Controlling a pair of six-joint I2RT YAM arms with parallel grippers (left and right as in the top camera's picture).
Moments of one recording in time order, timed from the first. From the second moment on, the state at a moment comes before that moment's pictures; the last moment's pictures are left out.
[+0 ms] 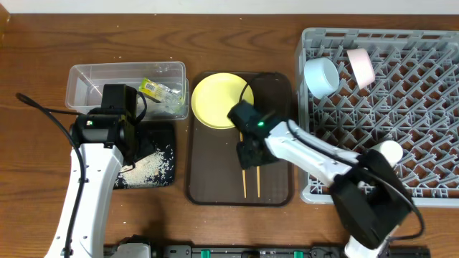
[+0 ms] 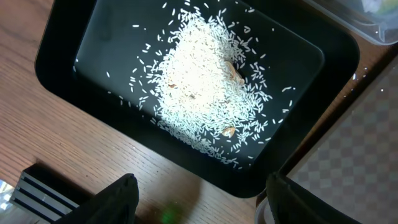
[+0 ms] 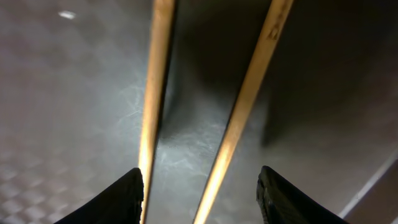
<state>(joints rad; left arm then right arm) 0.00 1.30 1.12 -1.24 -0.19 -0.56 0.74 1.90 1.23 -0.83 -0.04 0.52</state>
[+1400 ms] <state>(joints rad) 0.00 1.30 1.12 -1.24 -0.19 -0.56 0.45 1.45 1.23 -1.01 -0.01 0.37</state>
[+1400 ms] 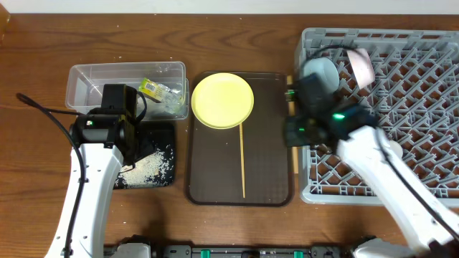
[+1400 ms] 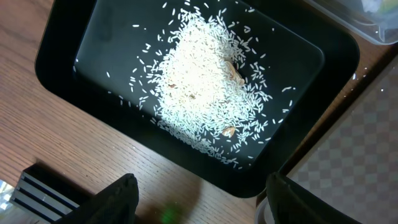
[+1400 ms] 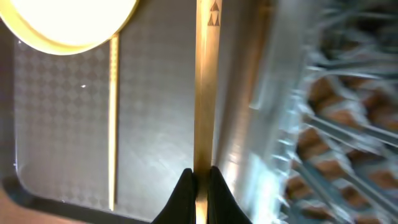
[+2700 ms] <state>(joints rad) 0.00 1.30 1.12 -1.24 -0.19 -0.56 0.33 1.48 1.19 -0.94 -0.03 0.28</state>
